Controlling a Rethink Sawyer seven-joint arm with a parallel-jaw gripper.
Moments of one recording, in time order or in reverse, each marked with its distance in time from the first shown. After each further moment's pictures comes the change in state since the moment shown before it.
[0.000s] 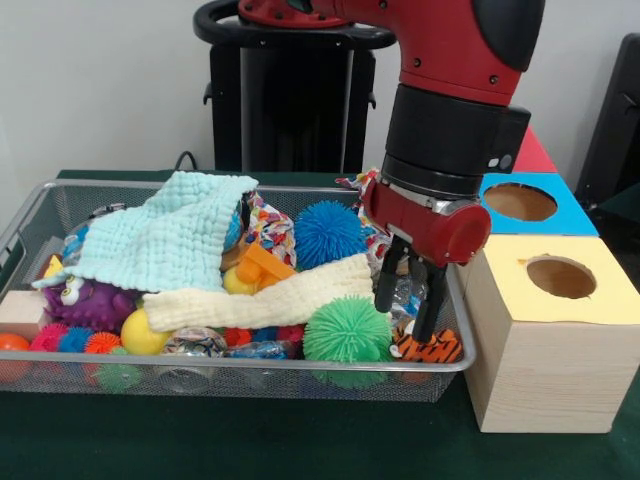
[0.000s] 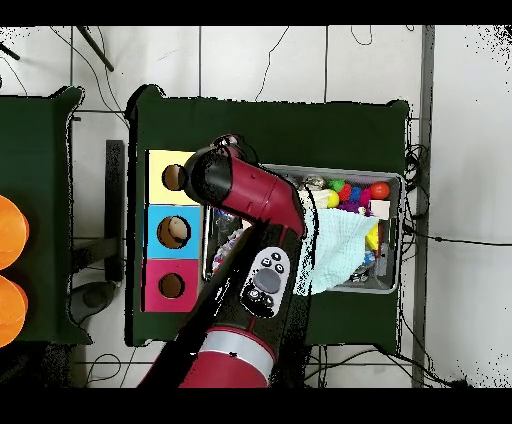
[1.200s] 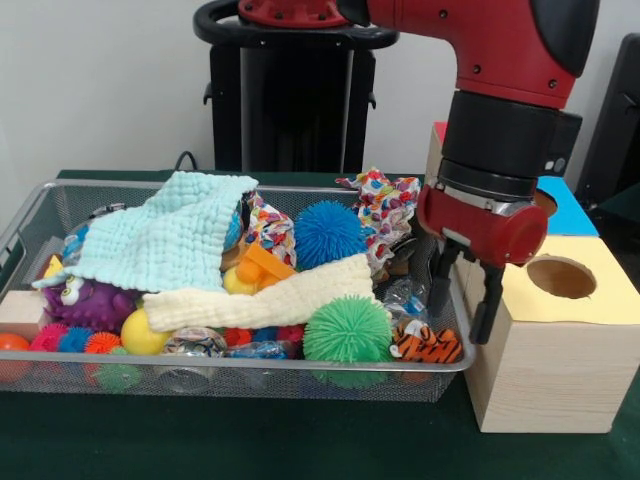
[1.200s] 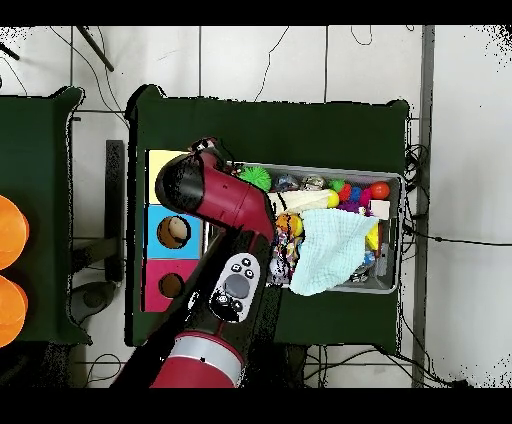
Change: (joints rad) arm 0.074 0.008 0.000 0.045 0.065 -0.085 0.000
